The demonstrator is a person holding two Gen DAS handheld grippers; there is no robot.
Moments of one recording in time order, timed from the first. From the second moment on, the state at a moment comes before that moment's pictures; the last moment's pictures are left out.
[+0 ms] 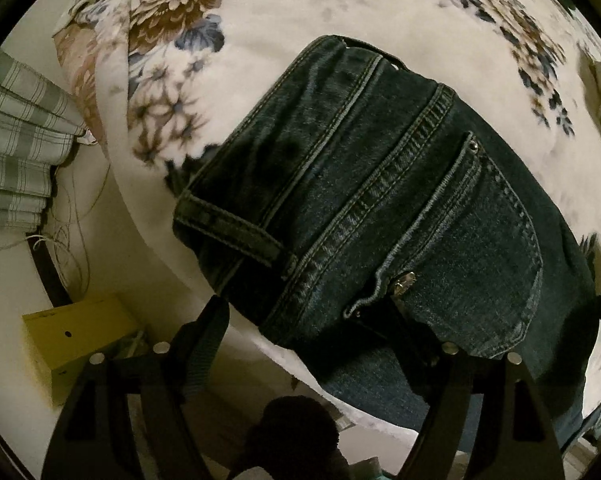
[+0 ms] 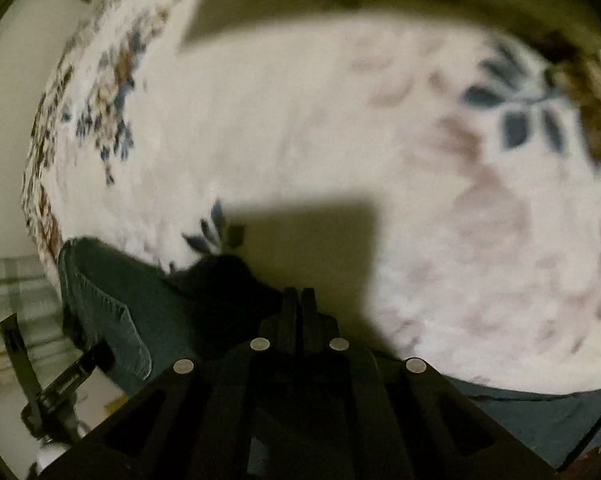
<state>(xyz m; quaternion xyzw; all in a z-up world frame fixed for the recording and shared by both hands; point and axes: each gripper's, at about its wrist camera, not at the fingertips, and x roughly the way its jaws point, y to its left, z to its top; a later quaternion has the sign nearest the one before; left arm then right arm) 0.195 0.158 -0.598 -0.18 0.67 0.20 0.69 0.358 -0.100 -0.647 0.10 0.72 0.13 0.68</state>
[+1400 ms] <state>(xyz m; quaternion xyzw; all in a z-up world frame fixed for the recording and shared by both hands) 0.233 -0.055 -0.553 -0.01 0.67 0.02 0.74 0.167 -0.469 -0.583 0.34 0.61 -0.21 0.69</state>
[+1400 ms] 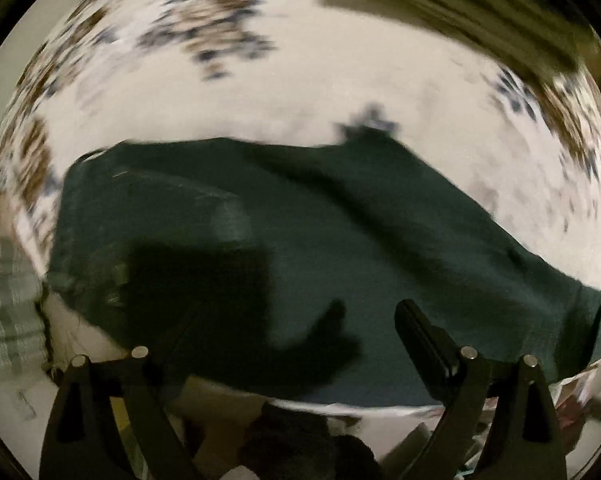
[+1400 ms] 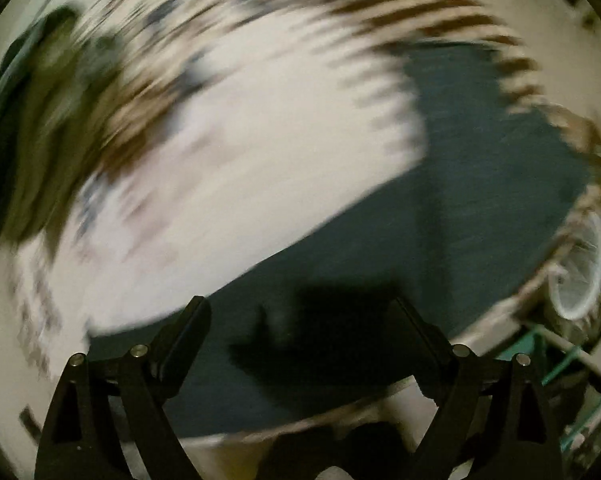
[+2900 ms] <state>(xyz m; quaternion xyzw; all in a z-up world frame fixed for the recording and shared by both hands) 0.226 -0.082 -0.628 0.01 0.71 0.08 0.70 0.021 -0.681 -0.599 0.47 0.47 -0.36 0.65</state>
